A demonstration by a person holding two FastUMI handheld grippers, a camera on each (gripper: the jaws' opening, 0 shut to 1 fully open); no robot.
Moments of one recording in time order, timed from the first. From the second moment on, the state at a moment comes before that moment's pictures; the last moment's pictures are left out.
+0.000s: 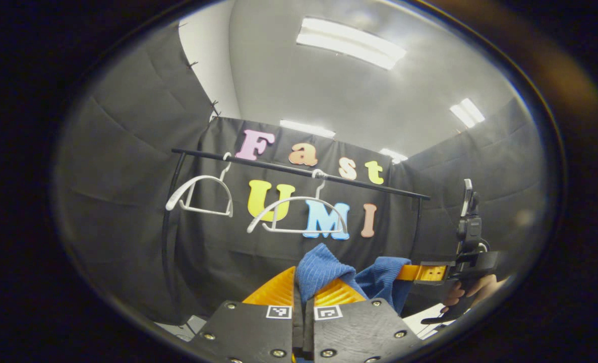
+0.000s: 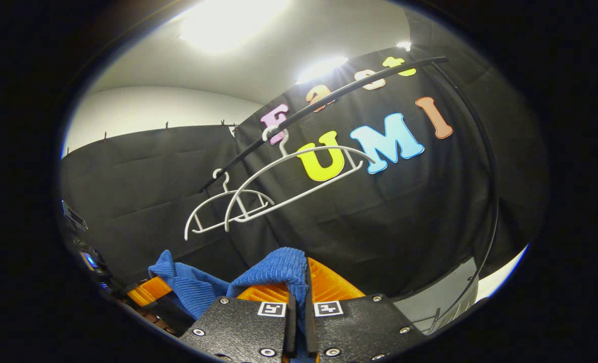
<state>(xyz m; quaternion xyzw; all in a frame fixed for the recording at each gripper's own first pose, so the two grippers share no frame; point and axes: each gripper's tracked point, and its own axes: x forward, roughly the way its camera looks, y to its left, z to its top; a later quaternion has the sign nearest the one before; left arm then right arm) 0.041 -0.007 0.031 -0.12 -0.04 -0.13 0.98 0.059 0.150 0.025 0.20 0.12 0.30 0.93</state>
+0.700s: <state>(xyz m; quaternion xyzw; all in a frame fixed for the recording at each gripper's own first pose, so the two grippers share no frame) 0.046 -0.011 -0.118 -0.18 0.08 -0.10 0.98 0.024 0.166 -0.107 0.19 0.24 0.29 0.91</state>
